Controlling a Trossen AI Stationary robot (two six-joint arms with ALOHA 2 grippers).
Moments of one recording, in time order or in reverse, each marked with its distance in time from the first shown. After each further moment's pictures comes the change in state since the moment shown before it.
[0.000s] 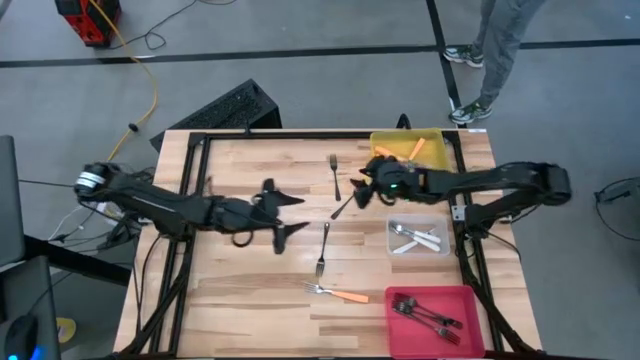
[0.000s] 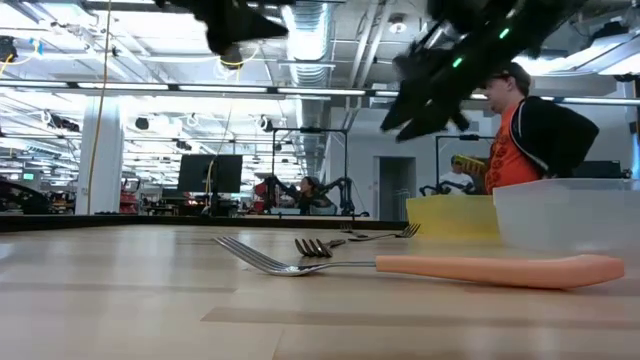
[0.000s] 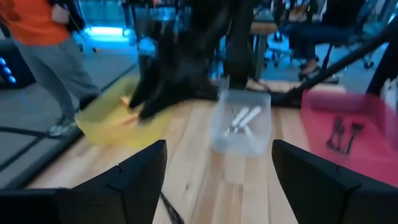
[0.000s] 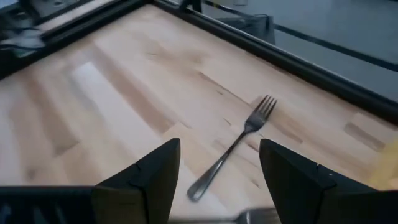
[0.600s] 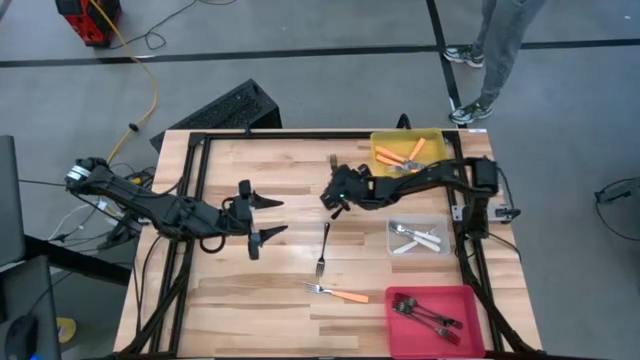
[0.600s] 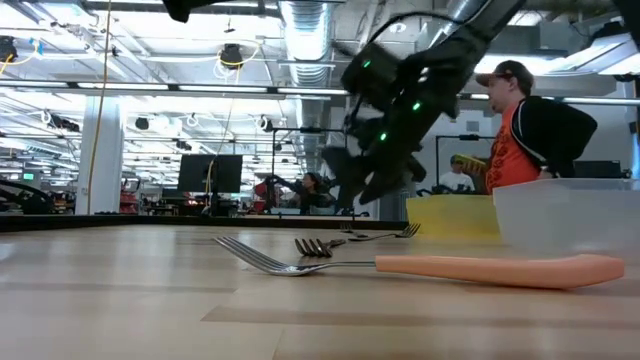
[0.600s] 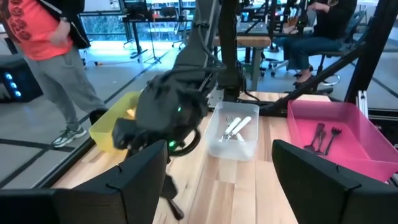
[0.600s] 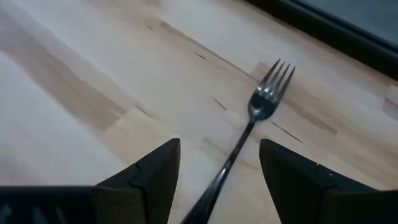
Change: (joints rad) left arm -0.156 -0.233 0.000 -0.199 -0.159 -0.002; right arm -0.006 0.577 0.265 0.064 0.178 0.097
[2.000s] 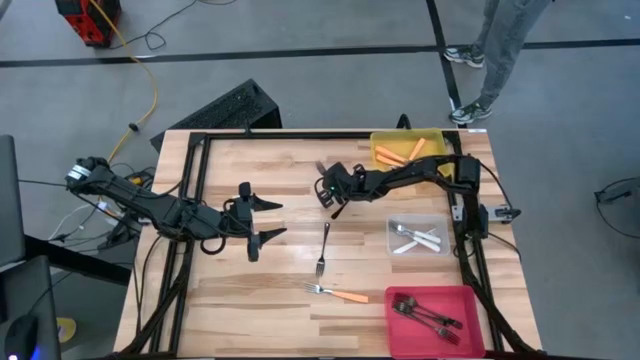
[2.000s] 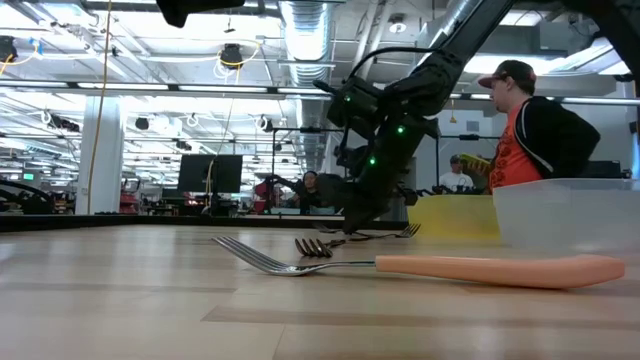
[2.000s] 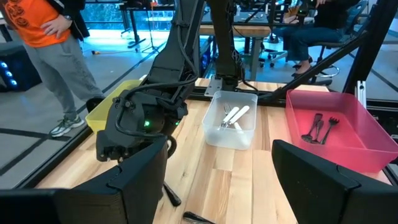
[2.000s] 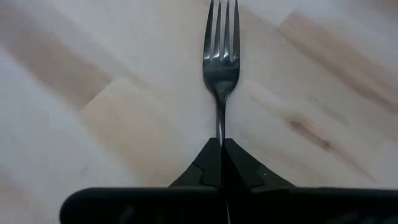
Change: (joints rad) left arm -0.015 0.001 0.000 -0.053 -0.001 -0.044; right arm -0.064 0.149 0.107 -0.103 -0.161 0.028
